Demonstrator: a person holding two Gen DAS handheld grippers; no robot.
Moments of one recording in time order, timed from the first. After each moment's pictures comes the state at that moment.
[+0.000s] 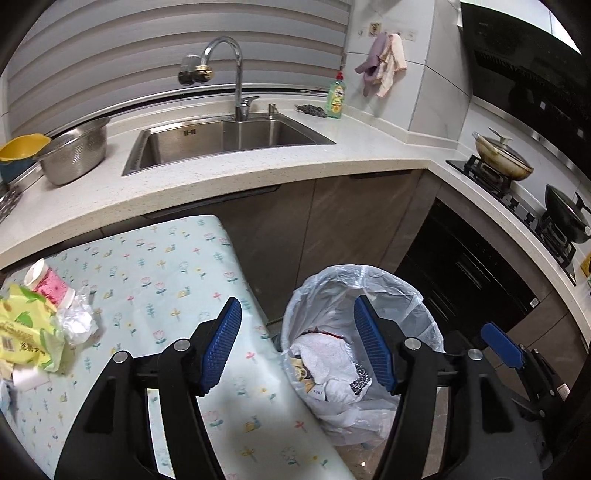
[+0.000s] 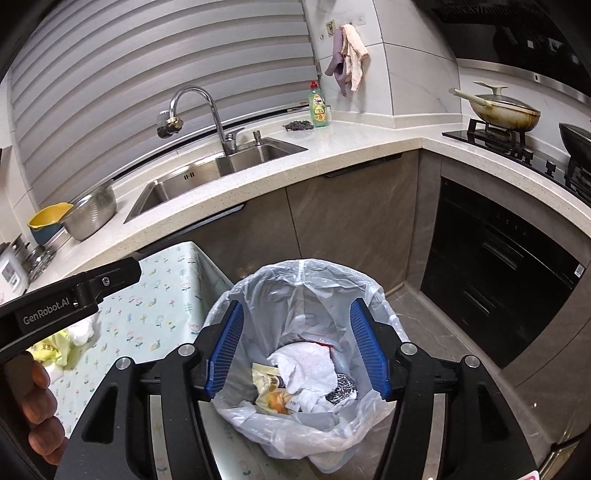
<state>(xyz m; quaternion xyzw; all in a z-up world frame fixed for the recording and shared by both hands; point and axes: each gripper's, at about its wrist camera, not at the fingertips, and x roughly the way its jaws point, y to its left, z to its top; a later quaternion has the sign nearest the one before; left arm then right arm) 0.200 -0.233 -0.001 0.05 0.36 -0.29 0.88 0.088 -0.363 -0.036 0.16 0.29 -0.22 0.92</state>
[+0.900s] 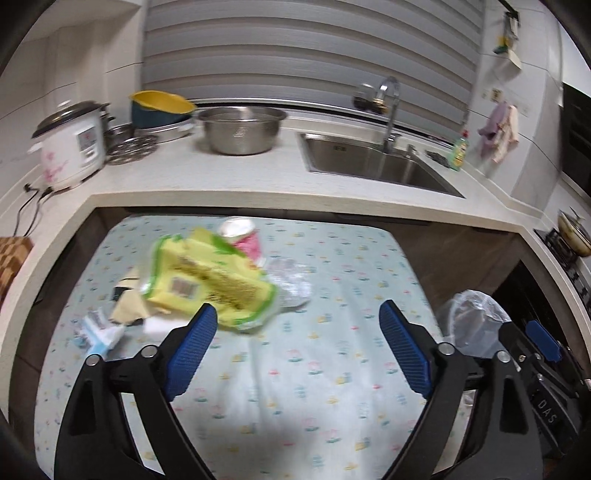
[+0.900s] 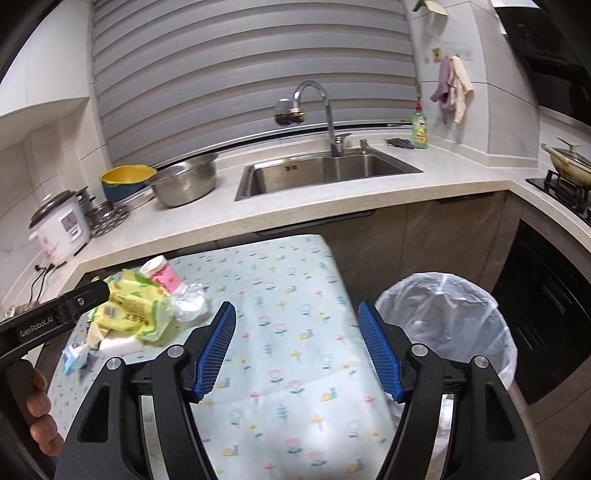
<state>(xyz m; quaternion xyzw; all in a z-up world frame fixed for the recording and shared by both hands) 0.203 0.014 0.021 -0.03 0.35 -0.10 0.93 0.134 -0.186 0.000 0.10 0.29 -0.09 0.95</state>
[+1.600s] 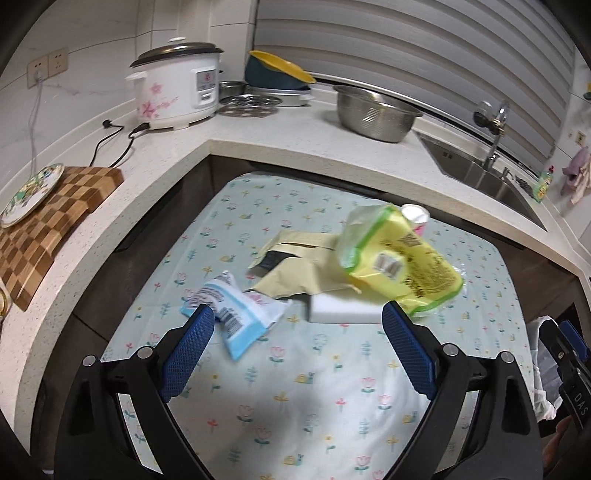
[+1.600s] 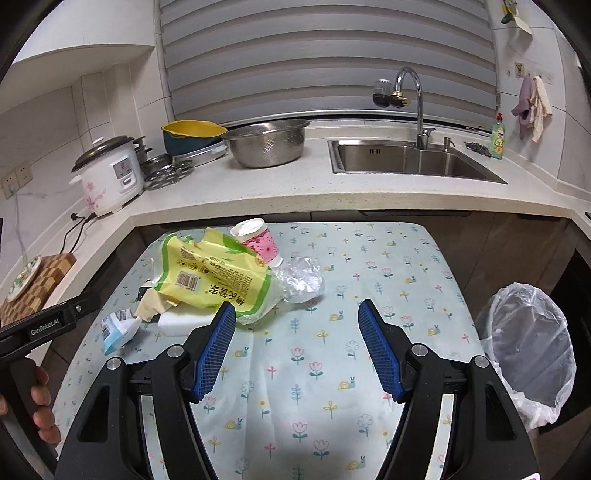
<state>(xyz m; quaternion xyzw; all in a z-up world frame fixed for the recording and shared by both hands) 0.215 0.188 -0.019 -0.08 0.39 0.04 0.92 0.191 -0.048 -0.020 0.05 0.32 0.00 0.94</state>
